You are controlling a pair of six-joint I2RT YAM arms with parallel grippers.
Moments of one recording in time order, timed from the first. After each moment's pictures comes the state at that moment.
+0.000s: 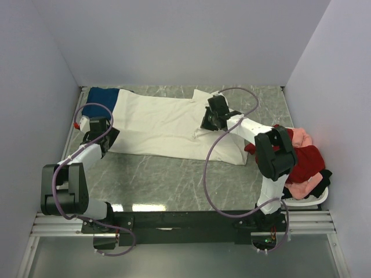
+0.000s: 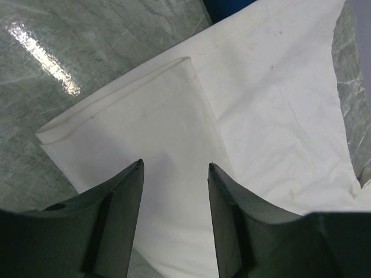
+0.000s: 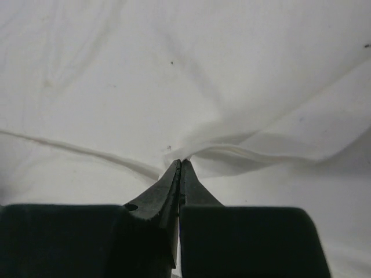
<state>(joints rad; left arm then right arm) 0.06 1.42 0.71 0.02 -0.19 -0.96 0.42 1.88 1.28 -0.23 0.00 0.64</state>
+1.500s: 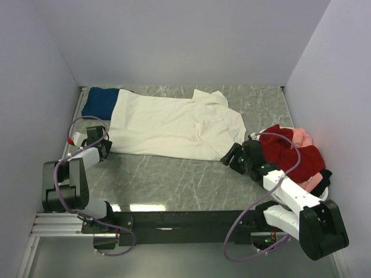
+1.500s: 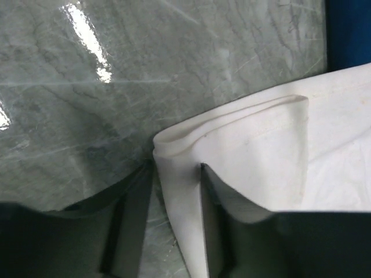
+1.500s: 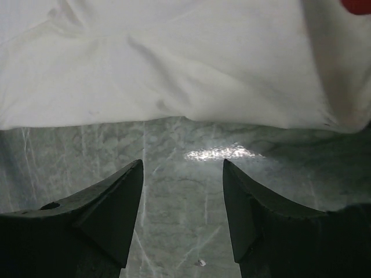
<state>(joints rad) 0.14 1.46 0.62 -0.02 -0.29 -1.09 0.33 1.03 0.43 -0.17 -0.07 0.79</state>
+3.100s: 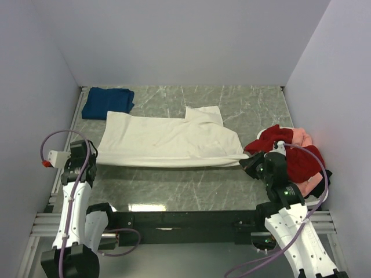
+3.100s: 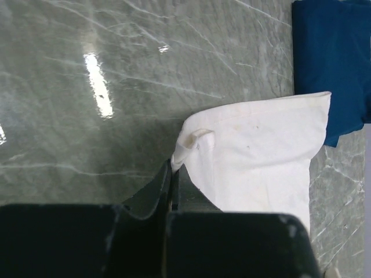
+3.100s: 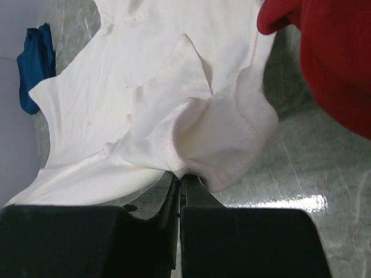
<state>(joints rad) 0.20 0.77 0.59 -0.60 -0.47 -1.17 0.20 0.48 0.45 -0.54 -0.01 0.86</state>
